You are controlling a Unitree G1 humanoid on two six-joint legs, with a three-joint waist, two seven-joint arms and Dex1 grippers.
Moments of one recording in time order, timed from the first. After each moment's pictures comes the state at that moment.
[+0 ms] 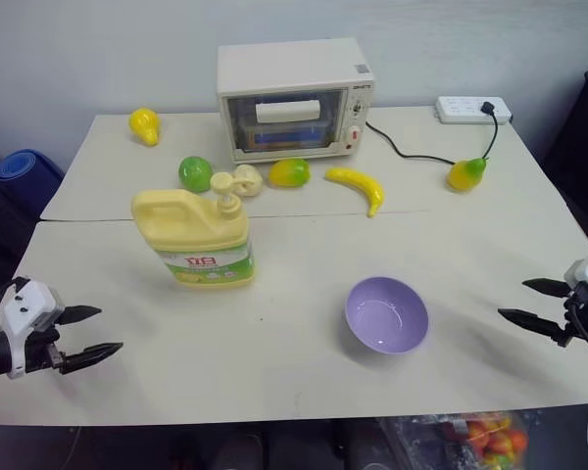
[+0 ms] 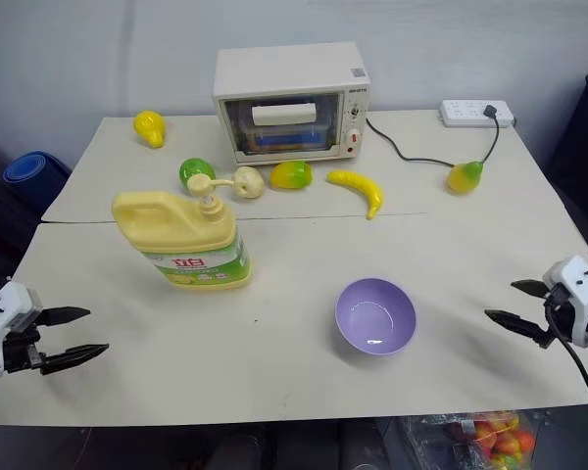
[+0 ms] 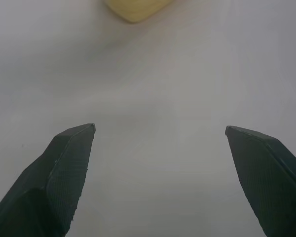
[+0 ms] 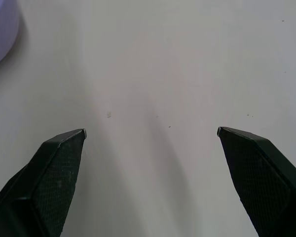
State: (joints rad) left arm 0.18 1.02 0.46 0.13 -0.39 0.25 -1.14; right arm -0.17 -1.01 -0.32 0.53 0.31 0.09 1.21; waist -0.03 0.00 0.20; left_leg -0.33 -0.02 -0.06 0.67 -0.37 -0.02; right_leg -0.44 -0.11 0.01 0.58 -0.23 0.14
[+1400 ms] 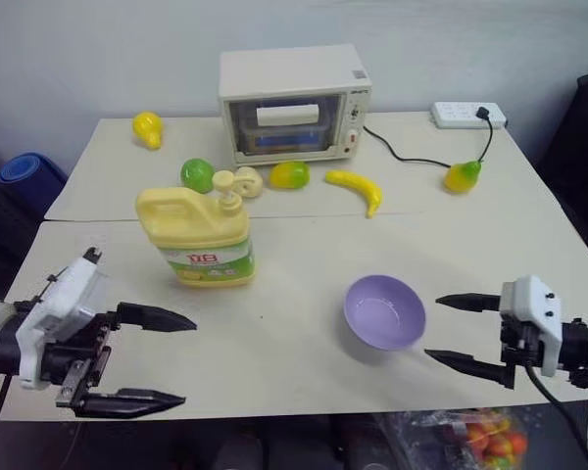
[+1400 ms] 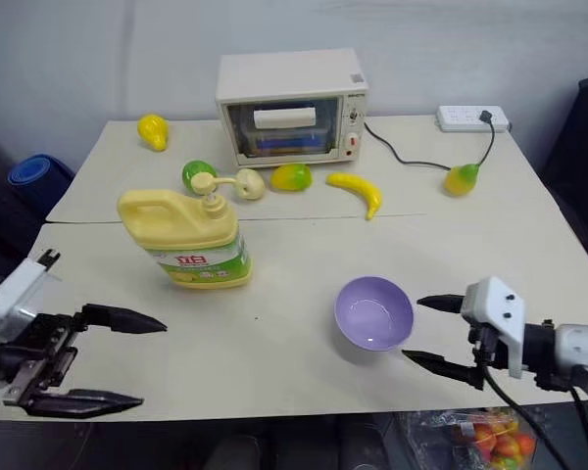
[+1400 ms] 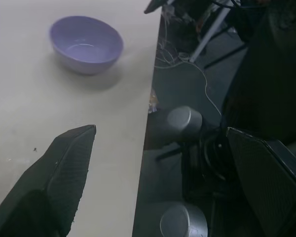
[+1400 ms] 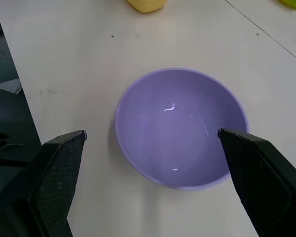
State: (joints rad) left arm 0.17 1.15 0.62 -0.66 -0.93 0.79 -1.31; right arm 0.22 -0.94 -0.35 -0.57 0.54 0.48 1.05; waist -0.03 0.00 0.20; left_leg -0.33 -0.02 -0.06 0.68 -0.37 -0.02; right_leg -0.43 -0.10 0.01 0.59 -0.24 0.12
